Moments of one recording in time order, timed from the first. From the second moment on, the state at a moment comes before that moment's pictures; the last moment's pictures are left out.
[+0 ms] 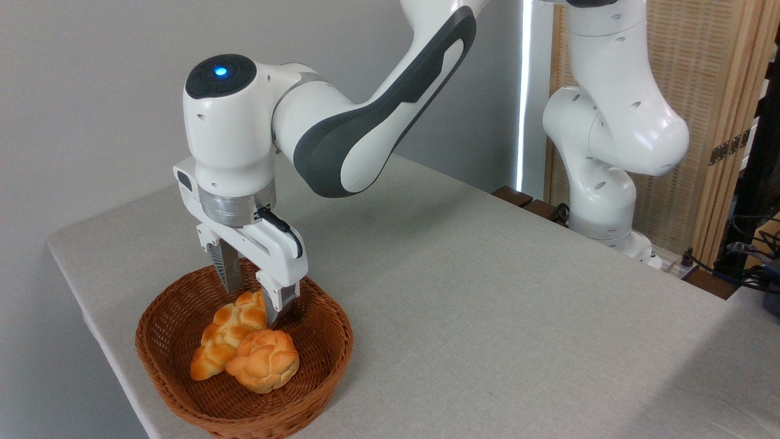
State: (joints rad) arm -0.07 0.22 -0.09 -1.82 -0.32 2.11 0.58
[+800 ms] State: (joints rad) arm -0.06 0.24 -0.09 -1.84 -0.34 2.11 0.53
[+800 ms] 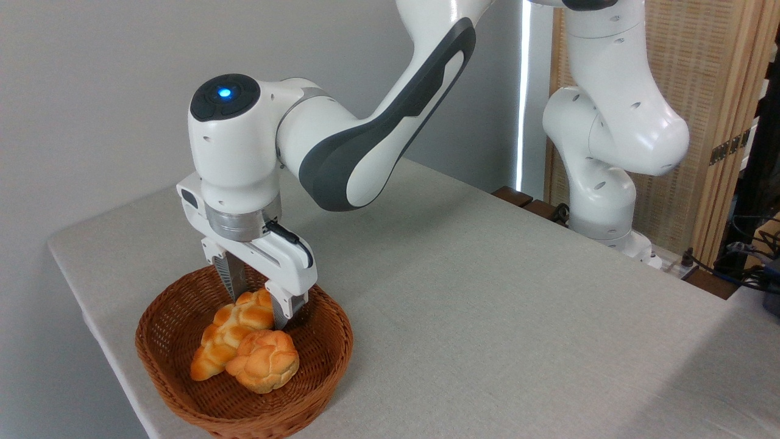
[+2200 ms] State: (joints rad) arm -0.05 0.18 -0.08 -1.82 -0.34 2.09 0.53
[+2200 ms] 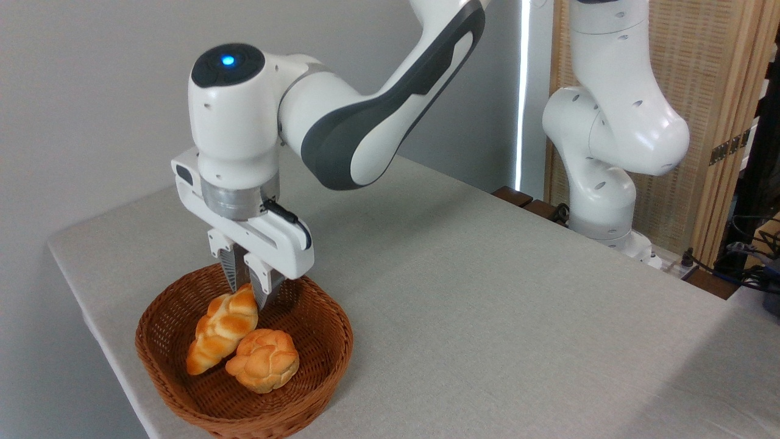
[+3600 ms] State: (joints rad) arm -0.22 -0.09 0.03 -2.03 -0.17 1.62 0.73
